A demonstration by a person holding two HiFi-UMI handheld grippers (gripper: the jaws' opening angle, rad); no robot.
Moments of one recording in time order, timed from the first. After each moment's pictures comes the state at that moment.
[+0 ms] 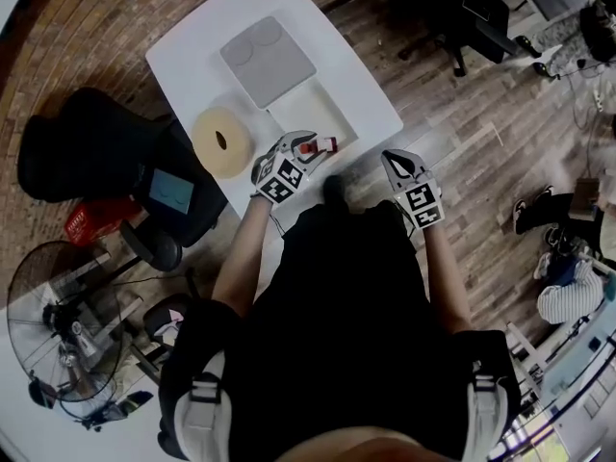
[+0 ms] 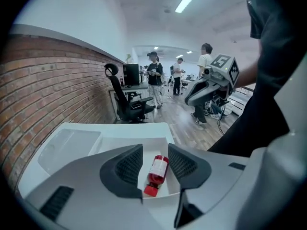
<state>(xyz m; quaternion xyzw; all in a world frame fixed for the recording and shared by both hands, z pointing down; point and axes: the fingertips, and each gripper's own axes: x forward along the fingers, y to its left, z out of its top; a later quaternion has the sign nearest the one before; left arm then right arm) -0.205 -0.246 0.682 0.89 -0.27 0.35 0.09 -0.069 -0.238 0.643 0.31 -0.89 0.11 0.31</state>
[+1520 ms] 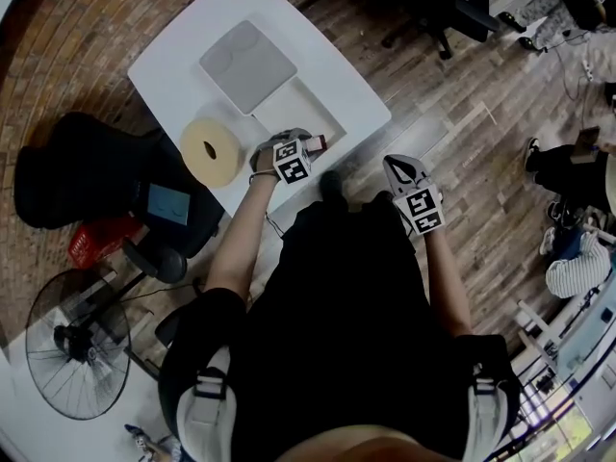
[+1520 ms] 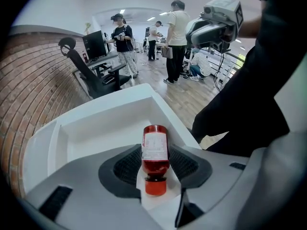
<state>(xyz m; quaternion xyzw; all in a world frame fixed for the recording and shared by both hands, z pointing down) -0.190 -0.241 0.794 0.84 -0.10 0.54 0.05 -0.034 -0.214 0.649 0.36 -0.87 0.13 0.32</state>
